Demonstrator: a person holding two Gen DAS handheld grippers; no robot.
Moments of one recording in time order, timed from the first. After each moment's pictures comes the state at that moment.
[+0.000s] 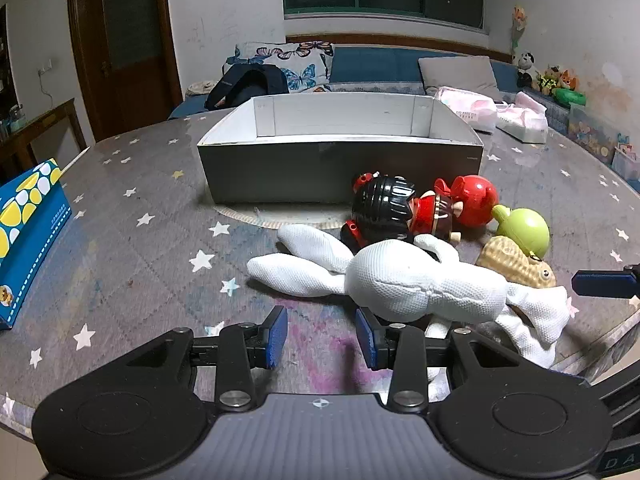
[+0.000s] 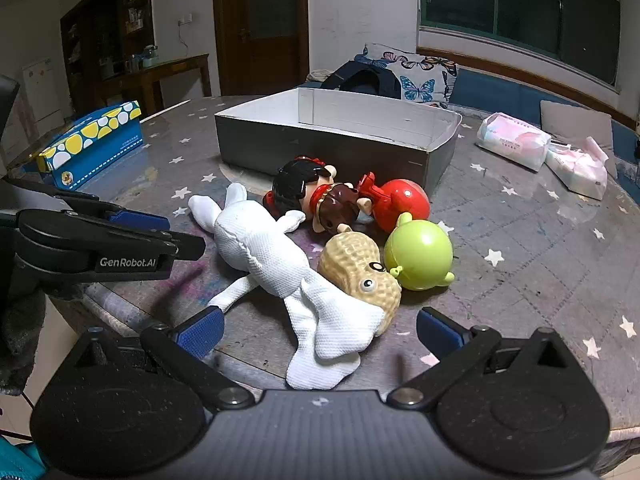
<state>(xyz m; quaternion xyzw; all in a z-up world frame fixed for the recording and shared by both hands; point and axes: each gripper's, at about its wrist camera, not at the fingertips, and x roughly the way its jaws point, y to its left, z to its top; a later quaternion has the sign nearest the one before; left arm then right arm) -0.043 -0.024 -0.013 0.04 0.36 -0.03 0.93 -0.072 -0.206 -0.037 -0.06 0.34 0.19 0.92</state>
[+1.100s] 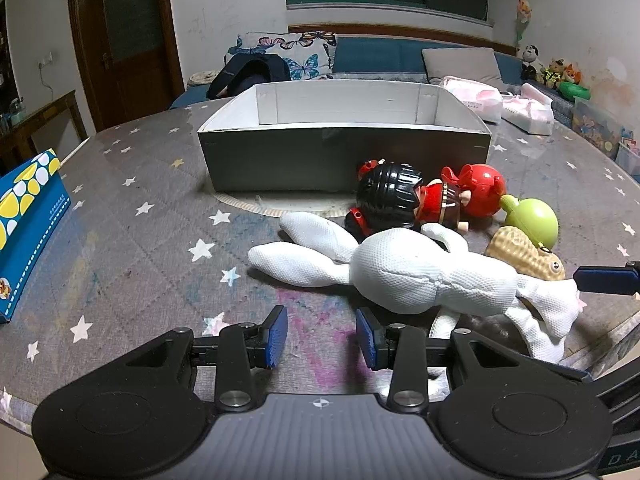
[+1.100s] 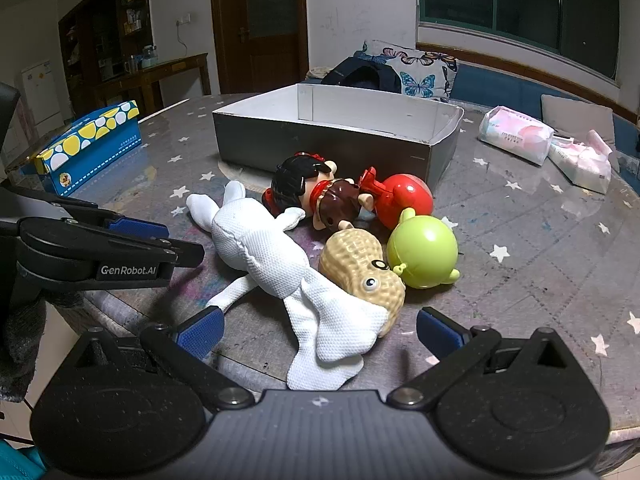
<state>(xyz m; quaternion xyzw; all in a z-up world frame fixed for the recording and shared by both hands) -0.039 -0.023 -0.018 0.04 0.37 -0.03 0.93 -0.067 -0.205 -0.042 -0.05 0.35 0.19 0.92</state>
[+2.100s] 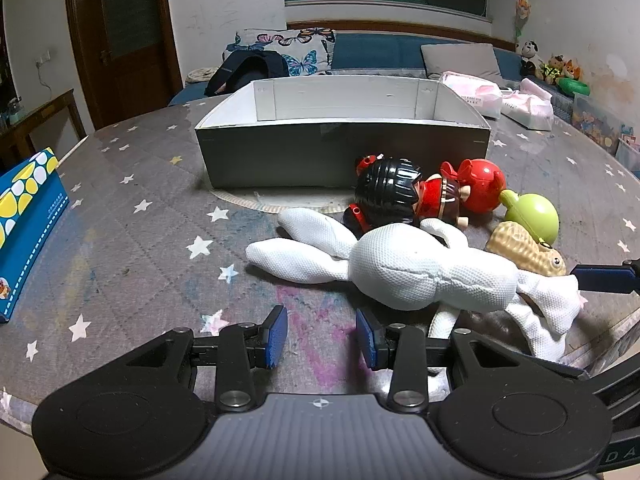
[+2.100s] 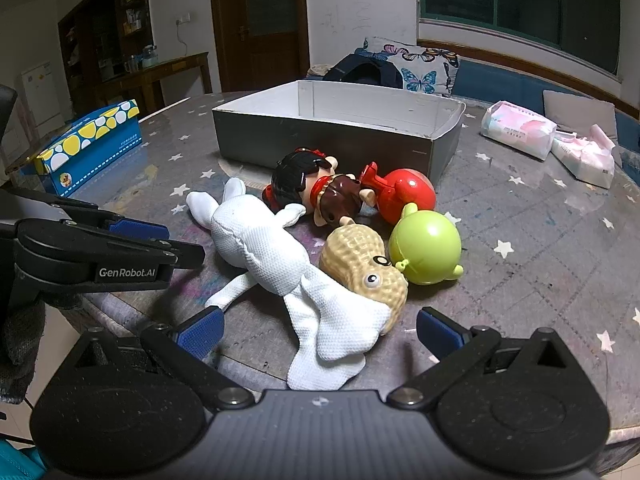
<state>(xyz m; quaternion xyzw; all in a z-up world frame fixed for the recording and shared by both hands) -0.038 -0.024 -0.019 0.04 0.37 -0.03 0.93 -0.065 -0.206 -0.045 -0.05 0.35 0.19 0.91</state>
